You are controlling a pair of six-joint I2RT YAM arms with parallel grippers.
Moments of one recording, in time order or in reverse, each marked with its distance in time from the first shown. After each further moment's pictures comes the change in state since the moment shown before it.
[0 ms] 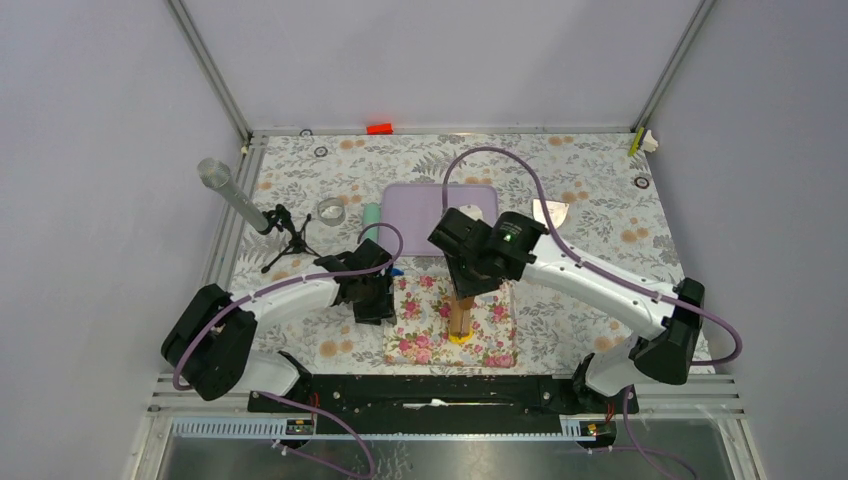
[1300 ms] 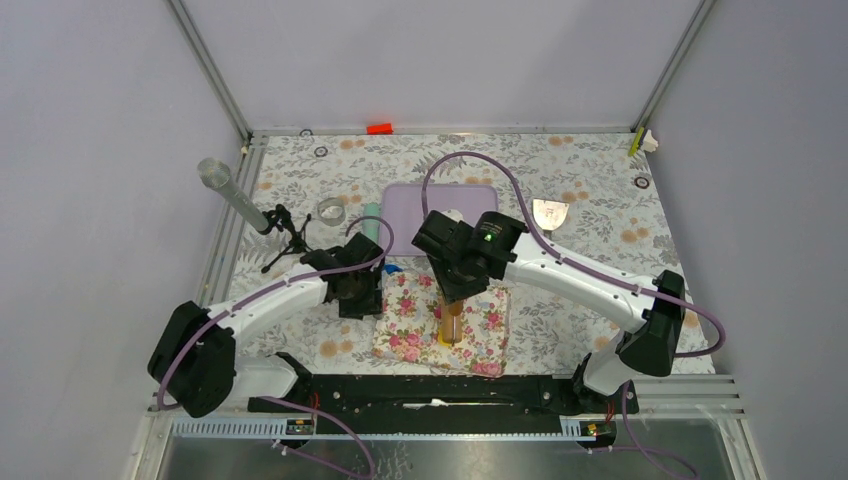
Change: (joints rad) left arm 0.026 -0.127 0.085 -0.219 -0.123 0.056; right arm 0.040 0.089 0.044 -0.003 -0.053 -0.049
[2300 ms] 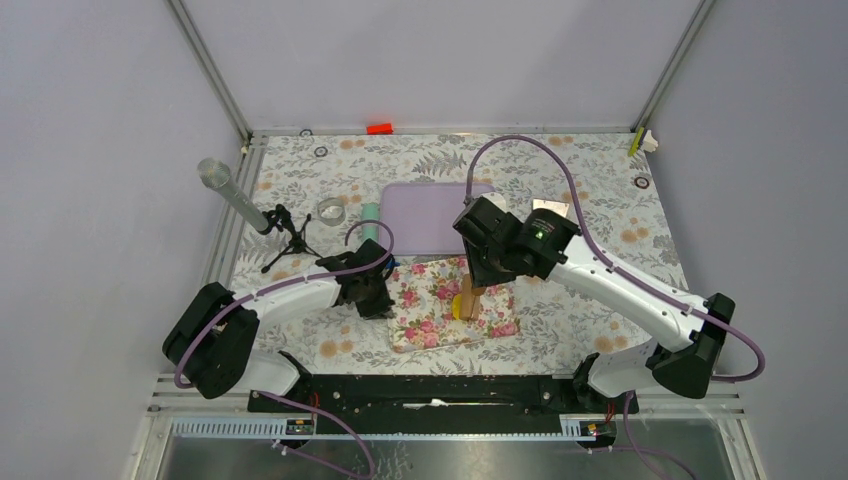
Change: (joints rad) left arm -0.030 0.127 -0.090 0.256 0.039 -0.307; right arm -0.117 -0.194 -0.119 0.042 0.079 0.003
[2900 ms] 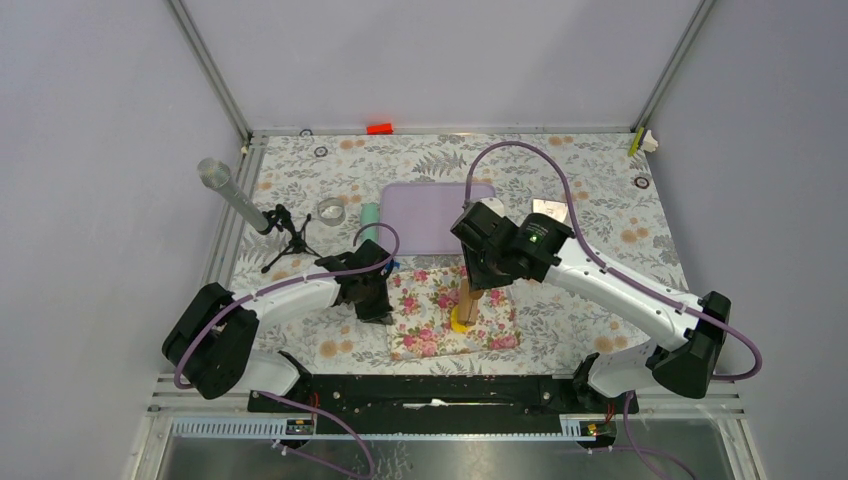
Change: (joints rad) left arm 0.000 -0.003 0.000 -0.030 0.090 0.140; right arm 0.000 -0.002 -0.055 0.055 -0.005 0.029
